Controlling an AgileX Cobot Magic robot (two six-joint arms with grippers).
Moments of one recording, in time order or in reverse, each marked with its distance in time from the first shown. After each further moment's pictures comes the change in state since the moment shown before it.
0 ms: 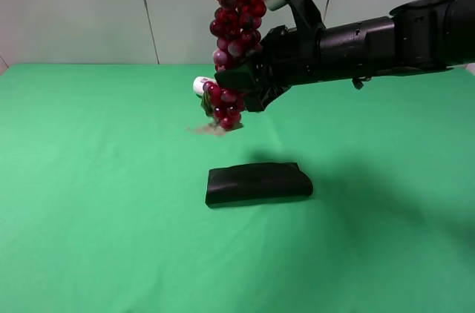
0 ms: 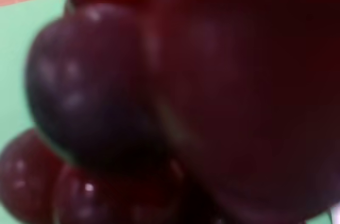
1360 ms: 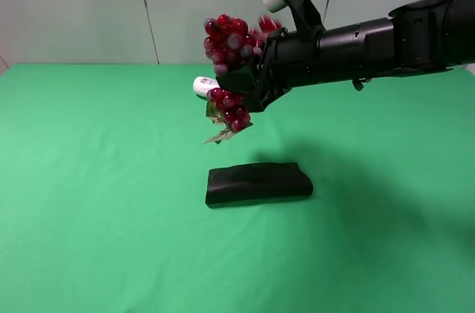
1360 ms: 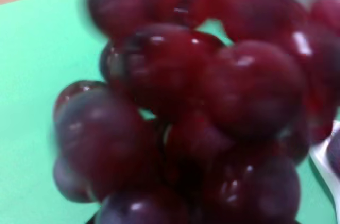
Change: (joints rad) left arm 0.001 -0.133 -0.002 0.212 0.028 -0.139; right arm 0.000 0.001 0.000 -0.012 -0.006 0.034
